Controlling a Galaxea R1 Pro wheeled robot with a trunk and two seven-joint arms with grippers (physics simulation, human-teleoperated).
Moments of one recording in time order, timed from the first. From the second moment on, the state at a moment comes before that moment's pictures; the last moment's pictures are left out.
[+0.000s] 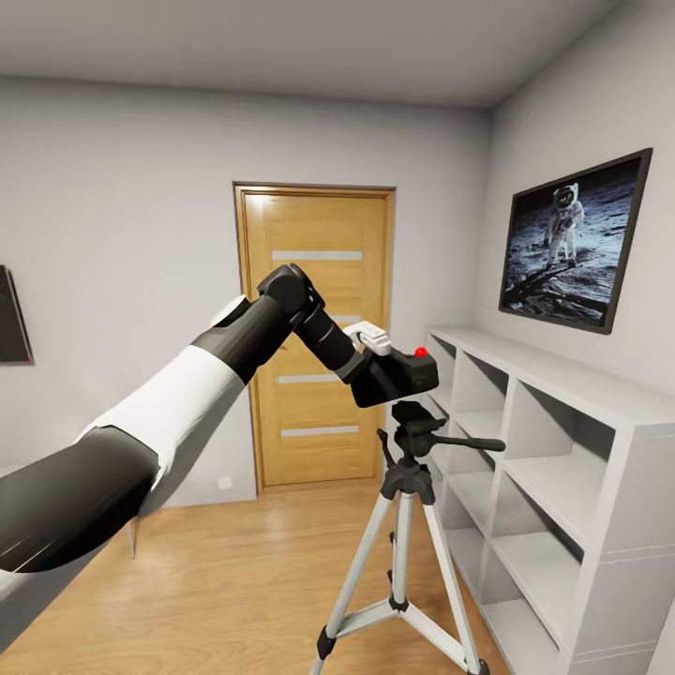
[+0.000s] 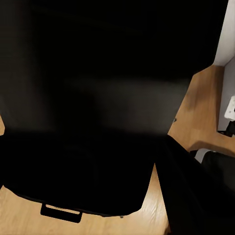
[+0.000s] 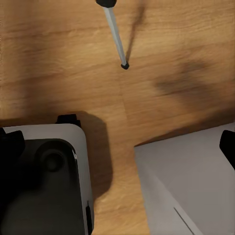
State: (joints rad) left arm -1.44 -0.17 -0.52 -0.75 -0.57 1.04 -1.55; right arm -0.22 -0.14 0.03 0.08 -0.05 -0.03 -0.02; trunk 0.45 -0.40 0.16
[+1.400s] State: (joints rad) left arm -1.44 -0.17 -0.52 -0.77 -0.57 1.04 -1.55; right arm -0.22 -0.14 0.03 0.08 -0.05 -0.03 -0.02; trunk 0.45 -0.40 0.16
